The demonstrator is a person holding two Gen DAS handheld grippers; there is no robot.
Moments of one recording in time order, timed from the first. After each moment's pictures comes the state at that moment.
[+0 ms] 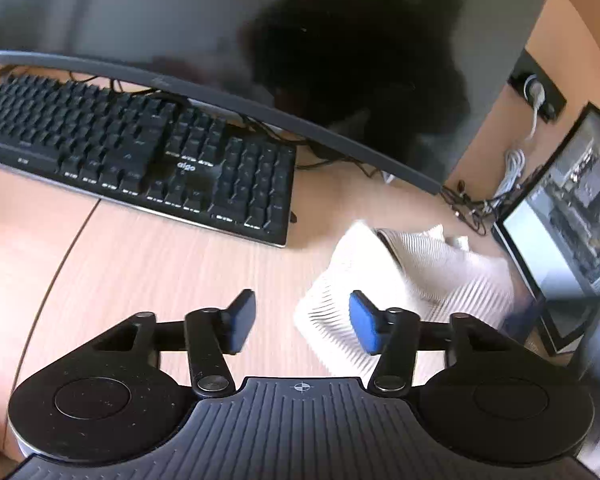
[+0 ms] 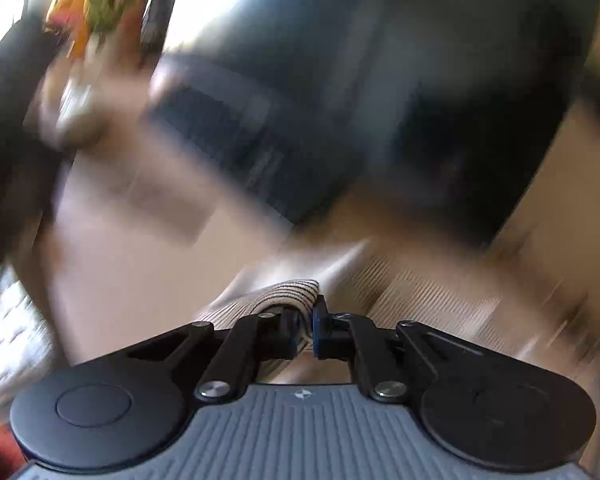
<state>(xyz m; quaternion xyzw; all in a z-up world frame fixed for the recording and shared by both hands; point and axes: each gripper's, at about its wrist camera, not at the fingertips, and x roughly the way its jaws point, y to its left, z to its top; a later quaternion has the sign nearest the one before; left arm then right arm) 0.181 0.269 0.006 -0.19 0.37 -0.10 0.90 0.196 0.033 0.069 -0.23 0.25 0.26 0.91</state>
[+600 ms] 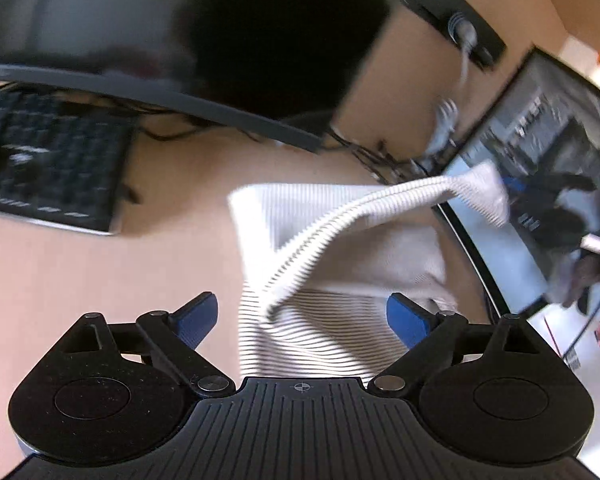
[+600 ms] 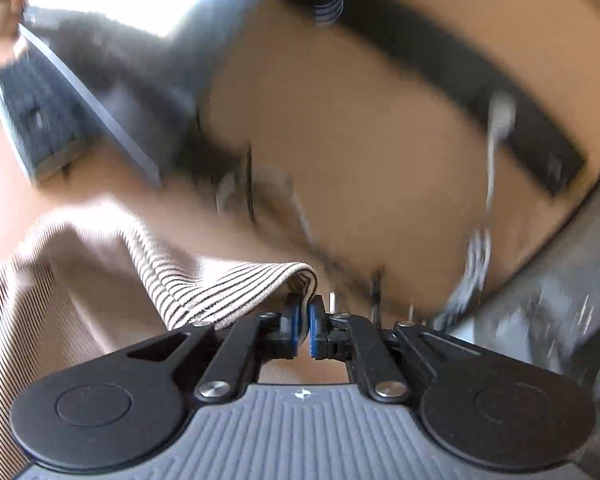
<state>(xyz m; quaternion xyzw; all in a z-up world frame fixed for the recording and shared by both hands) 0.215 0.130 0.009 -0.15 0.41 -0.20 0.88 0.288 -0.169 0.046 -0.30 0.30 0.10 0.90</state>
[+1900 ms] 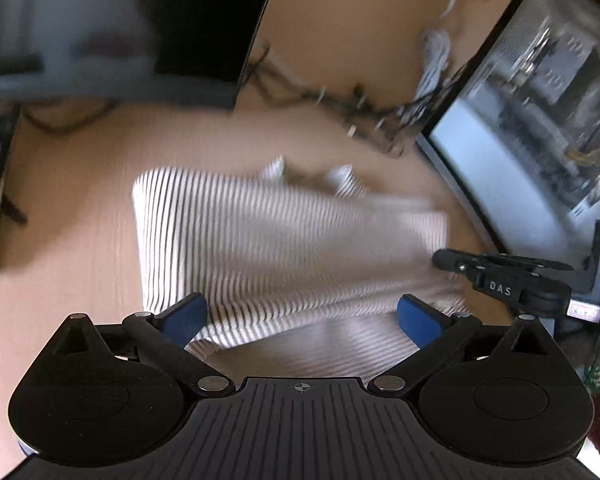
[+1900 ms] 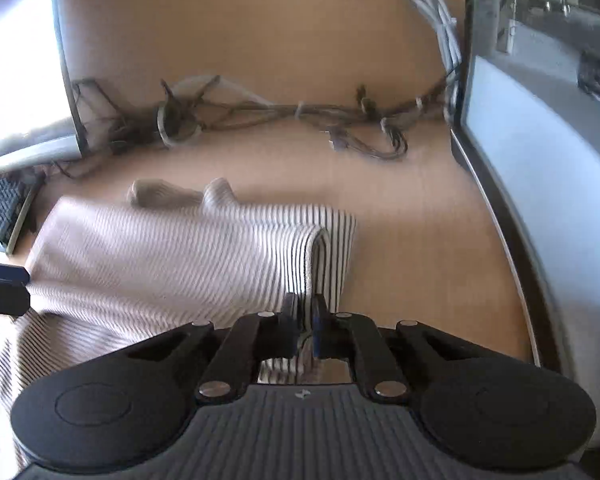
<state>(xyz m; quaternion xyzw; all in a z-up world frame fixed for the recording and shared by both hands) 0.271 0.040 -0.028 -0.09 0.46 -0.21 0.86 0.275 -0.239 -0.051 0.02 0.38 0.05 0.93</state>
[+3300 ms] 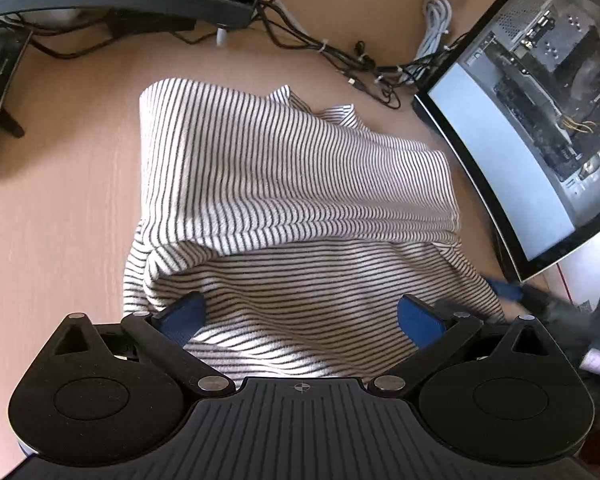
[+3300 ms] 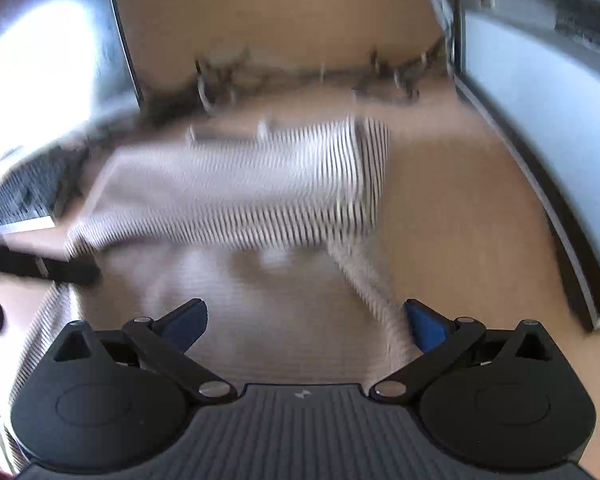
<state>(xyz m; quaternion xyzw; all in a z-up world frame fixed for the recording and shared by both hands) 0.241 0.047 -0.042 -0.13 0.49 -0.21 0.83 0.202 -0.212 -0.050 0.06 0.40 0.06 0.91</state>
